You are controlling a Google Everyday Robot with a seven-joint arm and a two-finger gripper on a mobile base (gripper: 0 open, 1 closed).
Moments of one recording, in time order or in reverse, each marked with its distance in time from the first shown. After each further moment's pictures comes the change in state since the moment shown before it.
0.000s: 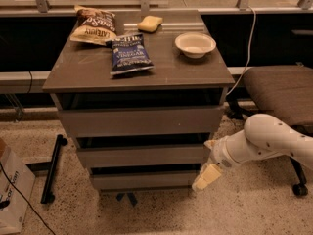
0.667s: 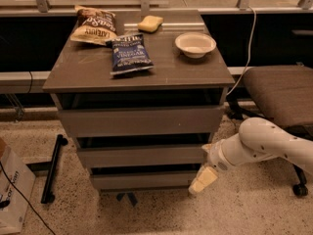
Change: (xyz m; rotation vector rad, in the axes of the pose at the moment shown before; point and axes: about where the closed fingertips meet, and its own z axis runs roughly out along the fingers) arm 0.008 0.004 0.017 -0.017 0.015 0.030
